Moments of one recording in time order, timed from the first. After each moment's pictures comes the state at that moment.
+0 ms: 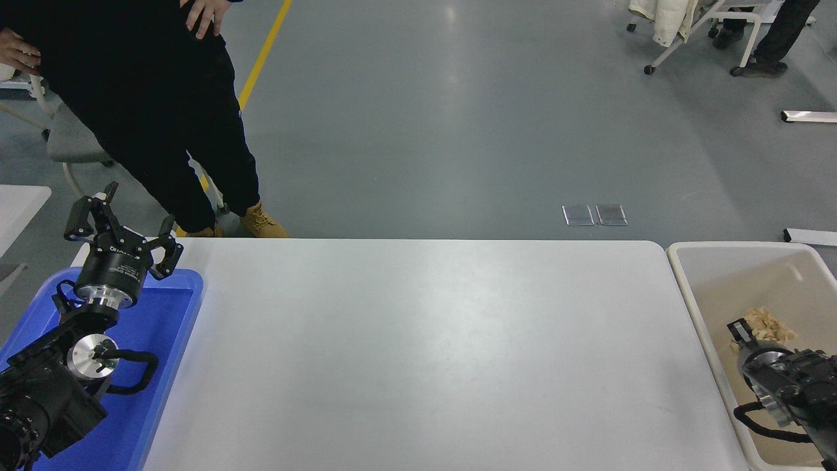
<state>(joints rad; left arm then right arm) -0.65 0.37 -0.67 -0.24 -0.07 -0.64 -0.64 0.64 -0.37 0.28 0.27 -0.65 -0.23 -0.08</state>
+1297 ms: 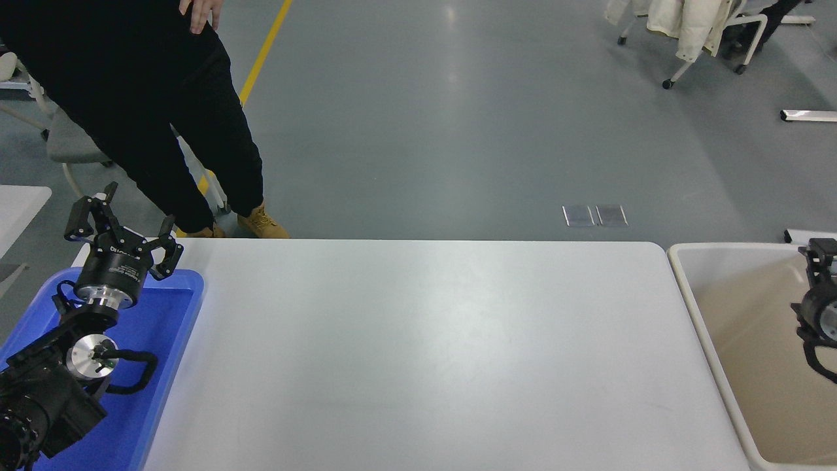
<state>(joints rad) -0.65 0.37 -0.67 -0.23 -0.08 -0.64 -0.64 0.49 -0.66 0.92 0.88 -0.50 -0.19 -0.06</state>
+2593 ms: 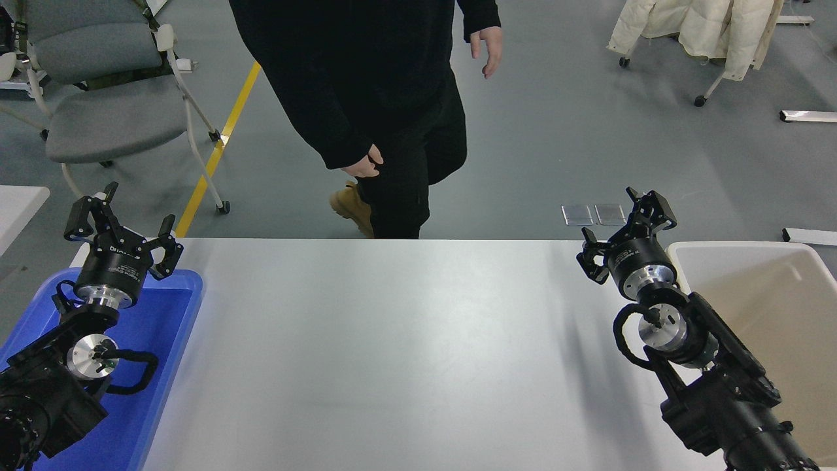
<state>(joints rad) -0.65 0.37 -0.67 -0.23 -0.08 -0.64 -0.64 0.48 -0.06 1.28 0.87 -0.51 -0.14 0.16</state>
